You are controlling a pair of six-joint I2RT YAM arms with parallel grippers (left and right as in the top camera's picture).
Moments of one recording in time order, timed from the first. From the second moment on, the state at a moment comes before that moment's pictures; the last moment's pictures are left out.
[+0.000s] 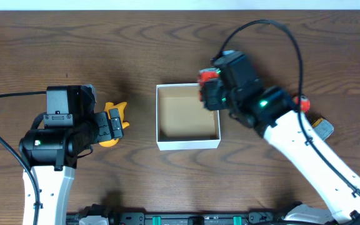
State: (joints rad) left arm 0.00 1.07 1.12 -1.15 0.07 -0.20; right arm 0.62 1.48 1.31 -0.72 0.07 0.44
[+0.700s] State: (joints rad) left arm 0.00 1.07 1.12 -1.15 0.07 -0.20; right arm 0.72 1.78 1.31 -0.72 0.18 0.76
